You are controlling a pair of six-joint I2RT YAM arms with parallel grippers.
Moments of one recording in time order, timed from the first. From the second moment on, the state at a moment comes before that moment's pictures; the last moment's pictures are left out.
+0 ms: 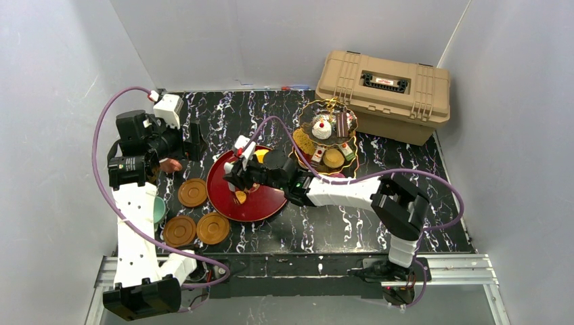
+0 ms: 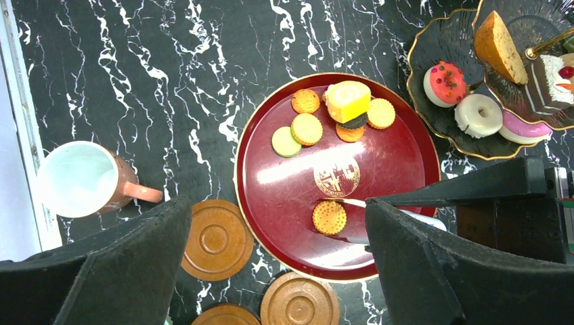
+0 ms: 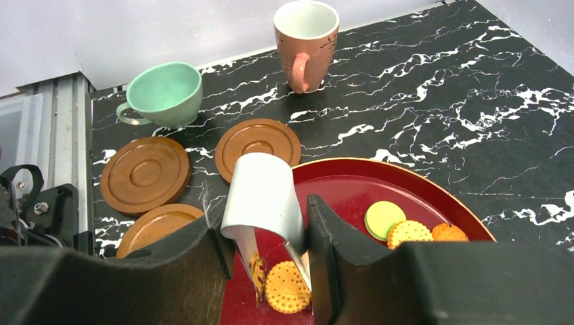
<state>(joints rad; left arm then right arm) 0.17 1.02 1.29 -0.87 0.45 0.18 1.14 1.81 1.19 0.52 -0.12 0.03</state>
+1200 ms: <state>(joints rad) 0.17 1.02 1.29 -0.87 0.46 0.17 0.94 1.56 1.71 0.04 0.13 -0.18</state>
